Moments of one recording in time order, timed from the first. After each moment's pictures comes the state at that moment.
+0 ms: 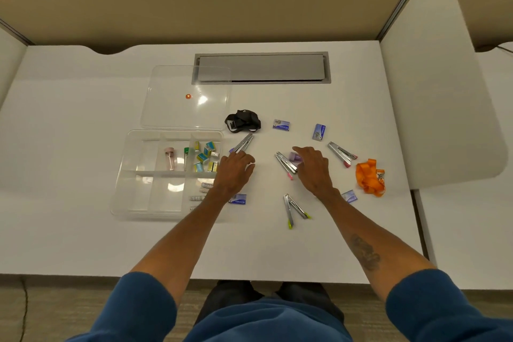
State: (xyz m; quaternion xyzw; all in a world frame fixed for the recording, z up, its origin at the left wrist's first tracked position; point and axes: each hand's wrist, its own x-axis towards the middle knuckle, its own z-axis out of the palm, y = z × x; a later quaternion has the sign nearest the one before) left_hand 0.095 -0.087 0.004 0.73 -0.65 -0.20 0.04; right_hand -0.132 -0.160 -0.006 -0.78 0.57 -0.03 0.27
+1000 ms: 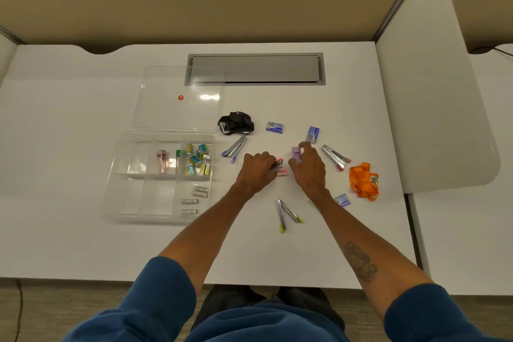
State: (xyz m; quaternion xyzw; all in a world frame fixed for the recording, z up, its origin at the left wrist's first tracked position) left_hand 0.028 -0.132 -0.002 0.68 -0.70 -0.22 -0.01; right_hand -0.125 -0.174 -0.003 -0.66 0.67 -0.14 0.31
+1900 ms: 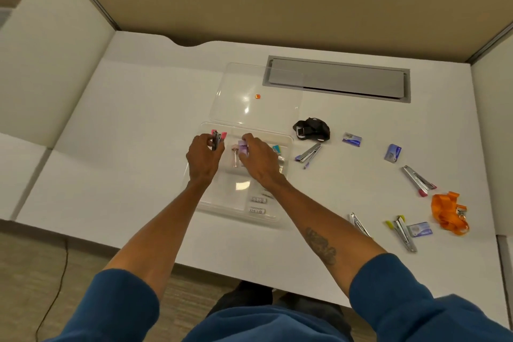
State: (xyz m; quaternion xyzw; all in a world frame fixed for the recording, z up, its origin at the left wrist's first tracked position) left_hand 0.311 -0.019 0.030 0.90 -0.32 -0.13 0.28; right_hand 0.175 -0.094 0.020 -0.83 0.45 -0.10 0.33
